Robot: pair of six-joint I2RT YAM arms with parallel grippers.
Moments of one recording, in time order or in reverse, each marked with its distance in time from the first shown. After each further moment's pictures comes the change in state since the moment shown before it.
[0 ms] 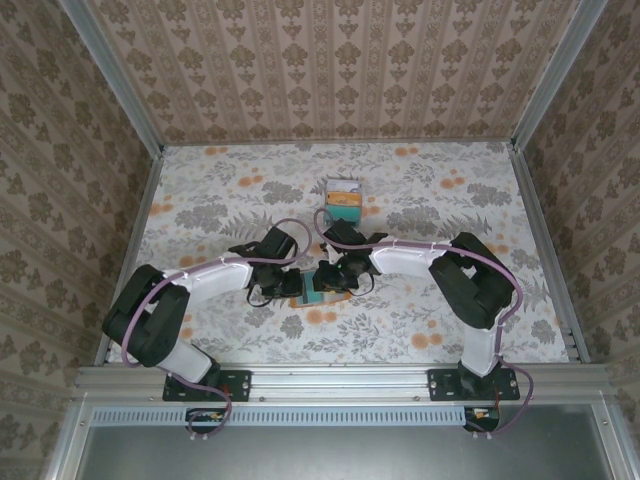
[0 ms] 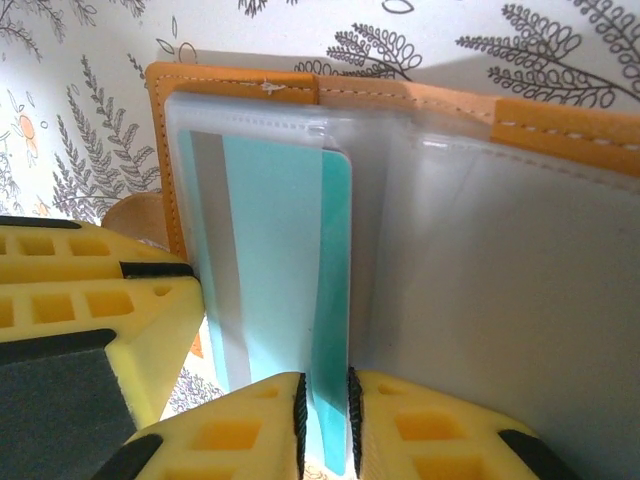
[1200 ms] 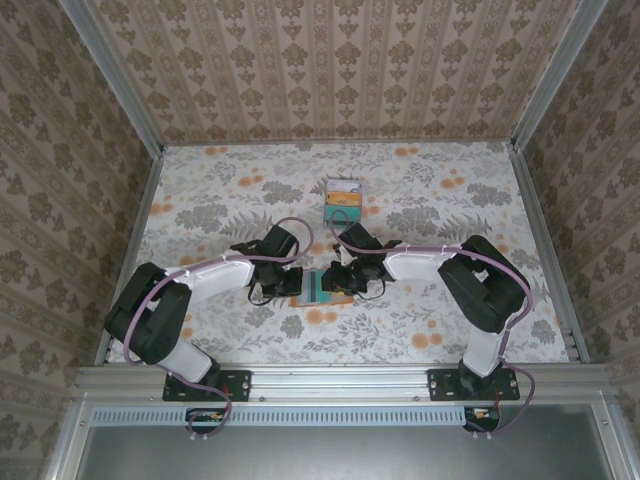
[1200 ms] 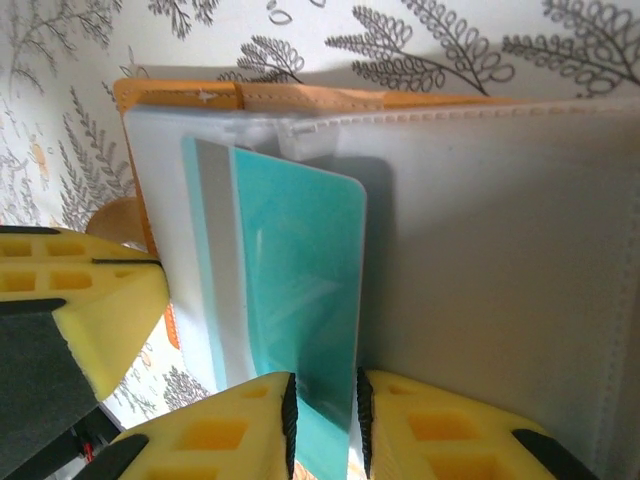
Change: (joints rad) left arm 0.000 0.019 0.023 -0.018 -0.011 0.016; right arm -0.051 -0.067 -0.155 0.163 -0.032 0.070
